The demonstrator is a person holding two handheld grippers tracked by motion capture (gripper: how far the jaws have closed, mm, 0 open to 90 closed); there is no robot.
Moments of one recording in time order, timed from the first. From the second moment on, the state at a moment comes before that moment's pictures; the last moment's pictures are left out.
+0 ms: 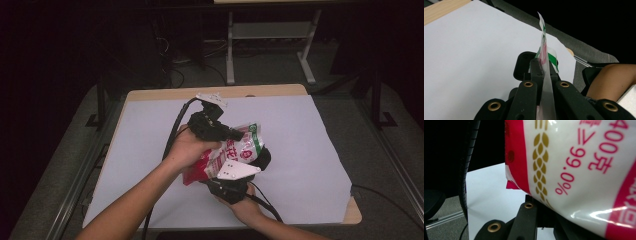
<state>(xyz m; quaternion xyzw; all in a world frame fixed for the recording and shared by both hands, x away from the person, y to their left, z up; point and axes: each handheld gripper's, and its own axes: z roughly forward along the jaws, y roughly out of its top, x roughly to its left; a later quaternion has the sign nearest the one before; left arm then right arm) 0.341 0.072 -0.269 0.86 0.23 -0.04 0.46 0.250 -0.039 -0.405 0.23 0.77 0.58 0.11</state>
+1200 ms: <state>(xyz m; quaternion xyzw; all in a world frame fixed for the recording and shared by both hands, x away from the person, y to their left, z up) 0.344 0.066 -0.270 0.86 0.23 -0.04 0.46 0.251 -0.040 -0.405 0.23 0.77 0.59 0.10</state>
